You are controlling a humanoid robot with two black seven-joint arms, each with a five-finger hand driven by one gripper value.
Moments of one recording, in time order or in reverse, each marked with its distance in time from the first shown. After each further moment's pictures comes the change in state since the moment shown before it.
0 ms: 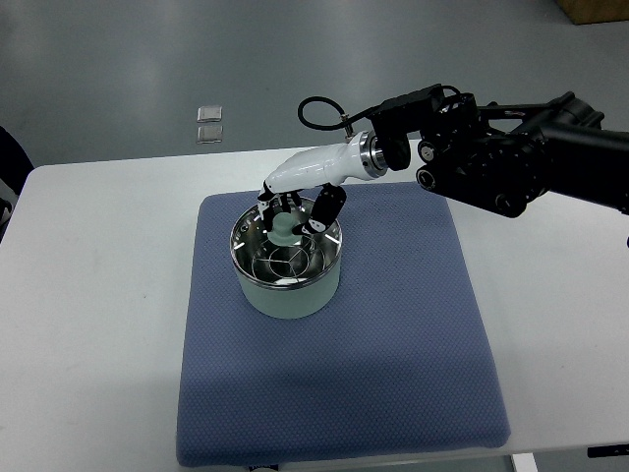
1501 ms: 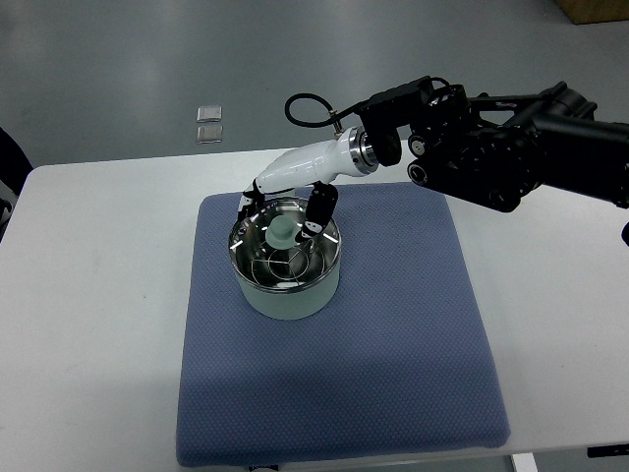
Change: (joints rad) left arm 0.001 0.000 0.000 0.002 -0.002 0.001 0.000; right arm 0.031 0.016 -0.006 0.006 0.000 0.017 0.001
